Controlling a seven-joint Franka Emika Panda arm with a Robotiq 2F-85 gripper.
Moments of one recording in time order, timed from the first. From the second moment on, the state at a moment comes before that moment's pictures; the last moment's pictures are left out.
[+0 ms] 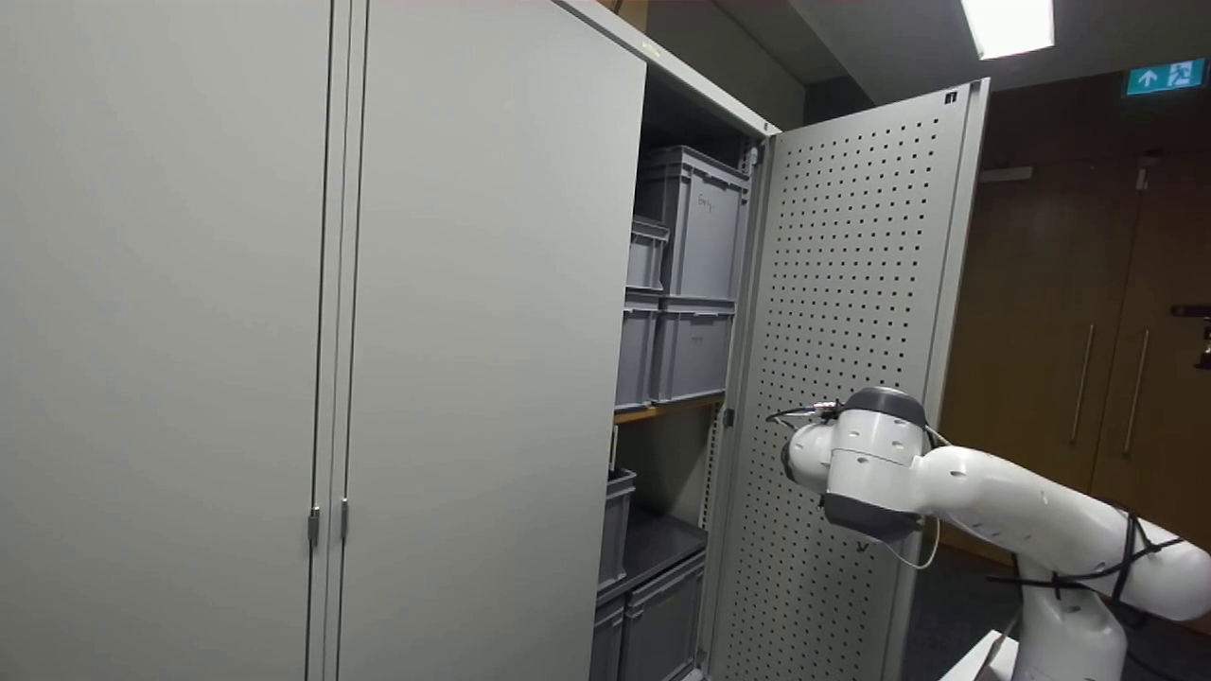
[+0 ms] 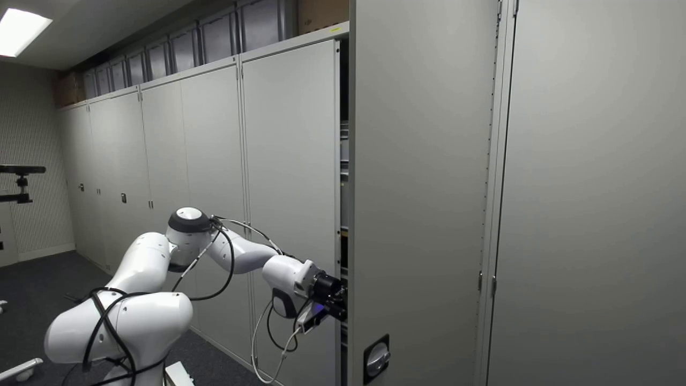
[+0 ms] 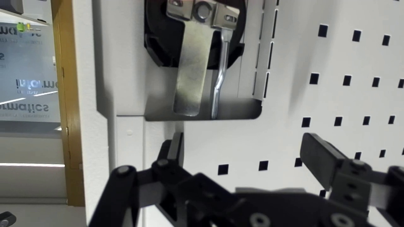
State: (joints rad) arm 1.17 1.22 -1.32 -2.45 1.77 3.45 -0.29
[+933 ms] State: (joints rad) arm 1.10 1.19 -1.31 -2.49 1.59 3.45 -0.13
